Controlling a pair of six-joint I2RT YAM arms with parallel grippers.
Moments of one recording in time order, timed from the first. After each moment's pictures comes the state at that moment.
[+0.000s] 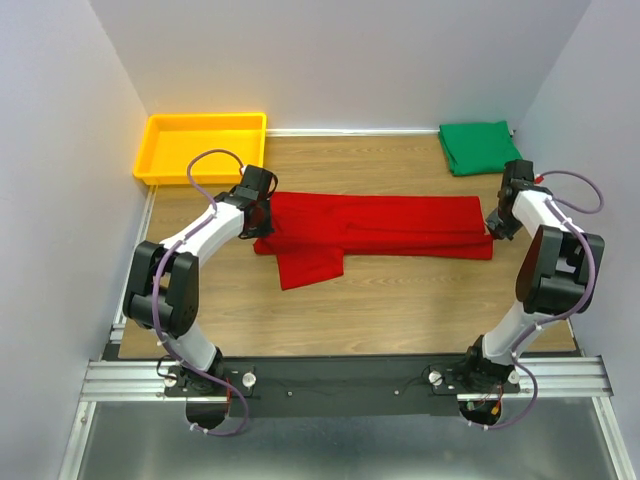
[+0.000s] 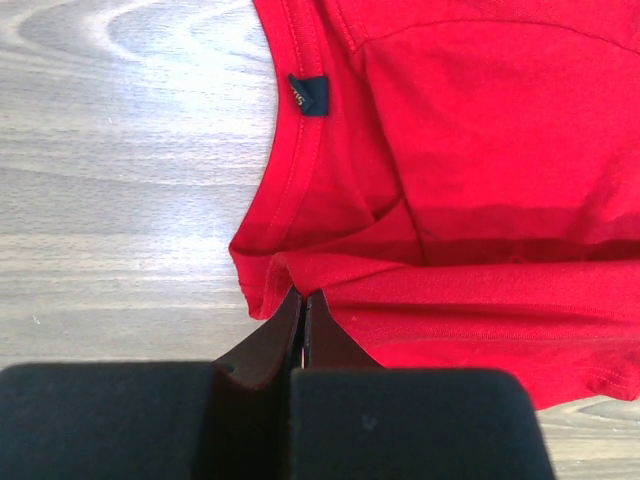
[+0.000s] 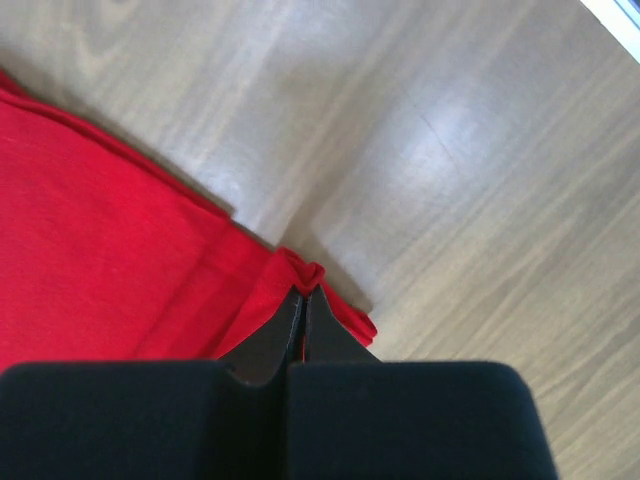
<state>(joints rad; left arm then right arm) -0.32 1.64 1.14 -0.54 -0.12 -0.37 -0.24 1.74 1.20 -0.63 0.33 0.60</state>
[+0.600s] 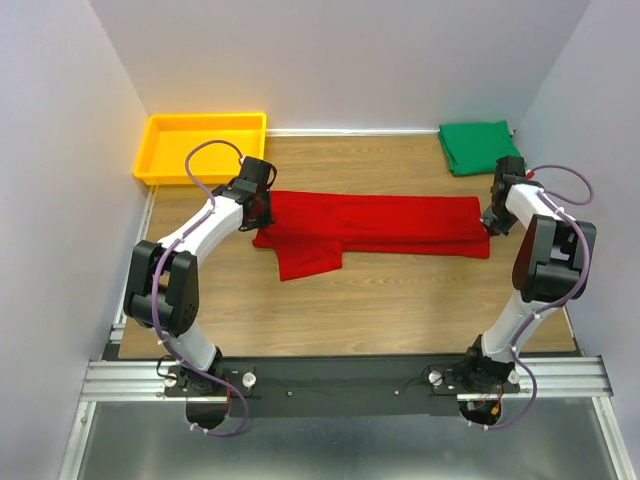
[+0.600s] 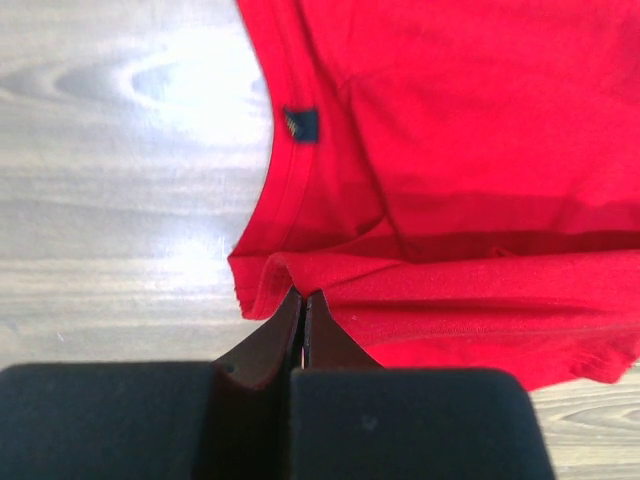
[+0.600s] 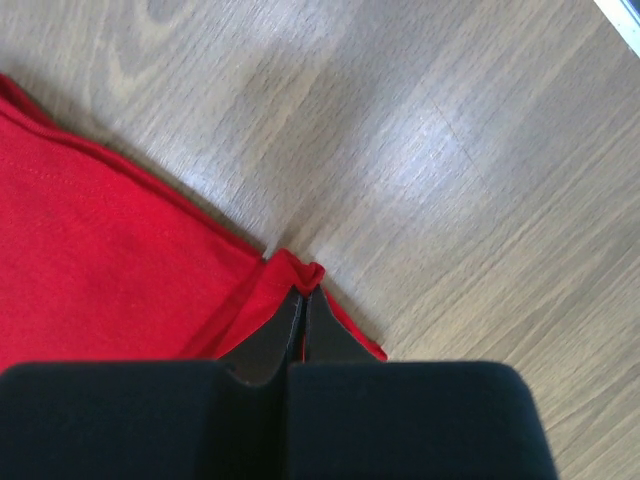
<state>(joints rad) -0.31 1.65 1.20 -0.56 -0.12 -0.35 -0.20 1.84 1.27 -0.63 0.36 0.58</state>
